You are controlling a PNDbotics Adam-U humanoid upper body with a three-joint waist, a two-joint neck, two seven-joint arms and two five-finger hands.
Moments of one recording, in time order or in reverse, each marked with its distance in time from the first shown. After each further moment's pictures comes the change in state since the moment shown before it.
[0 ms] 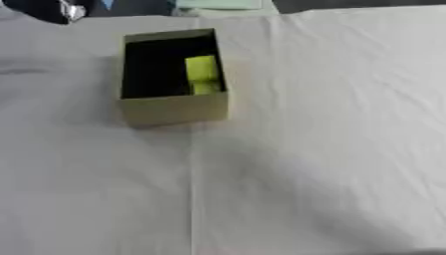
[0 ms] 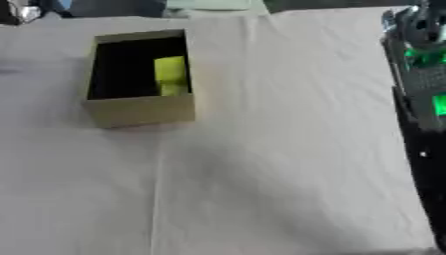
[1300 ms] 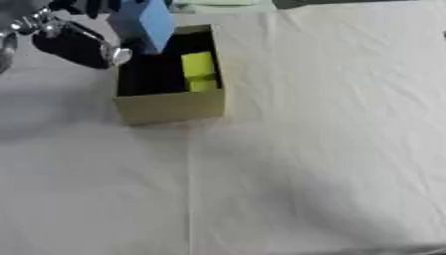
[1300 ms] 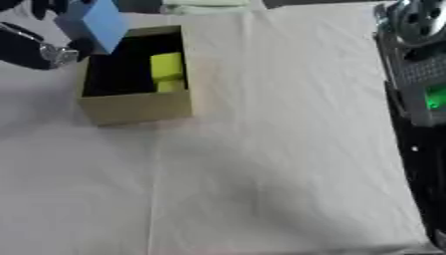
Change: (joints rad) left arm 0.041 -0.007 -0.084 -0.195 0.084 0.108 -0.059; right arm -0.013 0.011 0.006 0.000 0.002 -0.005 0.004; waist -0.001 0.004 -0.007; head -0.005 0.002
